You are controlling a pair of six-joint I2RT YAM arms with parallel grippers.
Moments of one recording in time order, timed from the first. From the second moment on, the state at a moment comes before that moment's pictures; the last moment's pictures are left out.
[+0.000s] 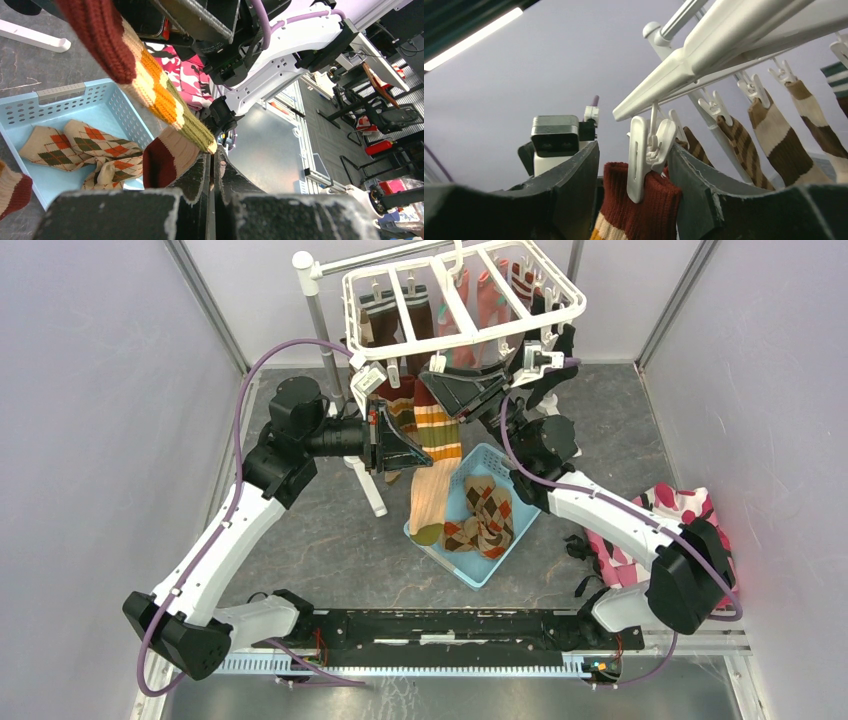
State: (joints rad) left arm -0.49 1.15 1.26 -0.23 1.00 -0.46; right arm 0.70 1.41 1.04 1.00 -0.16 0.86
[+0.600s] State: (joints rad) left arm -0.50 1.15 1.26 -0.23 1.00 -0.46; right arm 0.65 1.41 1.00 1.17 -0.19 1.03
